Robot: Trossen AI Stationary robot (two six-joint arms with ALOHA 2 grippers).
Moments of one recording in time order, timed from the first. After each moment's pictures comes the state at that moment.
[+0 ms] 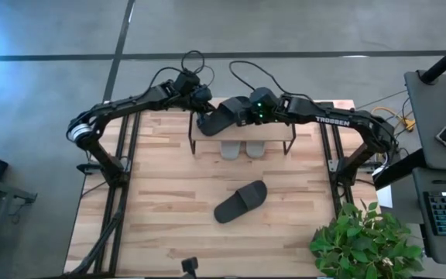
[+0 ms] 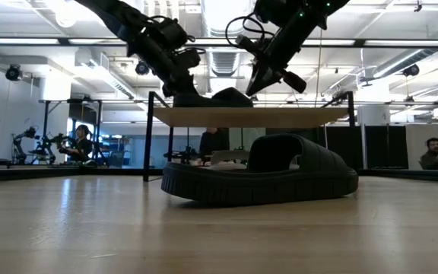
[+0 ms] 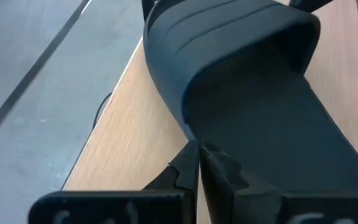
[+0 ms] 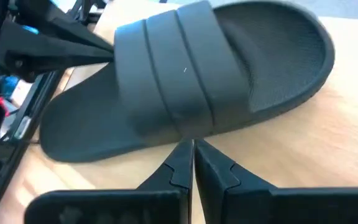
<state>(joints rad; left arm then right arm) 0.64 1.61 1.29 -0.39 0.24 0.27 -0.39 1.60 1.33 -0.51 0.13 0.80</state>
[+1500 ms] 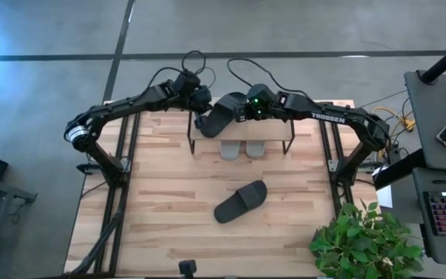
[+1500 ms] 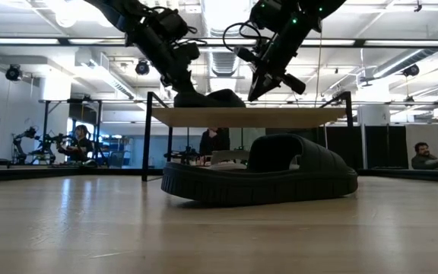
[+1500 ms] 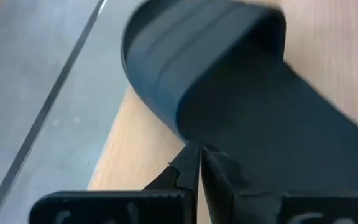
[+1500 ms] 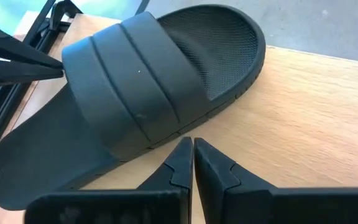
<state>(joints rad) 0.60 1.57 1.32 -0.47 0.12 0.37 -0.42 1.65 1.39 -0.56 0.19 0.75</state>
